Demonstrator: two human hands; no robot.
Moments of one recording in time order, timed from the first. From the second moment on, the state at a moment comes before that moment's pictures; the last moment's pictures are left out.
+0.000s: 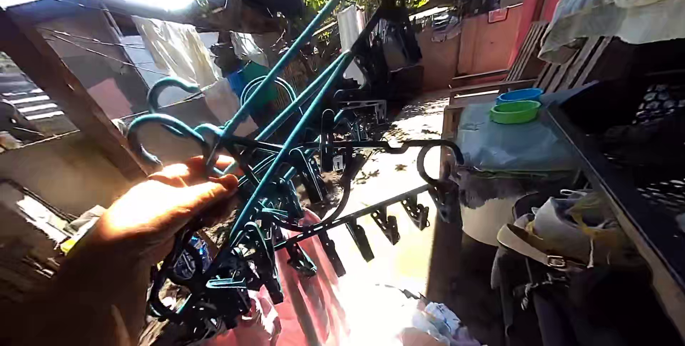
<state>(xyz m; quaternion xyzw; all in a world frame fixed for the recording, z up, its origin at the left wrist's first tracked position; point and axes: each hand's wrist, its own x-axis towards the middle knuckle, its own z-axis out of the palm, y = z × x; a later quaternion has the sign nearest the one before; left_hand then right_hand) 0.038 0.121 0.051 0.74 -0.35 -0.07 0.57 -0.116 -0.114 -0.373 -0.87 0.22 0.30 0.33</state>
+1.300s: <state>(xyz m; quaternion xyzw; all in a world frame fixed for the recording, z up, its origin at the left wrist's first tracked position) 0.034 0.064 0.050 0.63 -0.49 -0.24 0.55 -0.060 -0.082 -0.099 -0.52 -0.02 -0.37 0.77</state>
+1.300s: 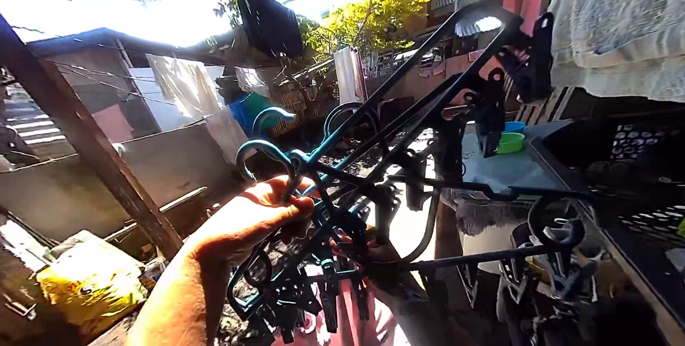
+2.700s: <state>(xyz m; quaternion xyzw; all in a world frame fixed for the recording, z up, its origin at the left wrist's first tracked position) 0.008 -0.007 0.055 0.47 -0.54 -0.25 0.65 -0.098 -0.107 -0.120 -0.67 0.10 -0.34 0.65</state>
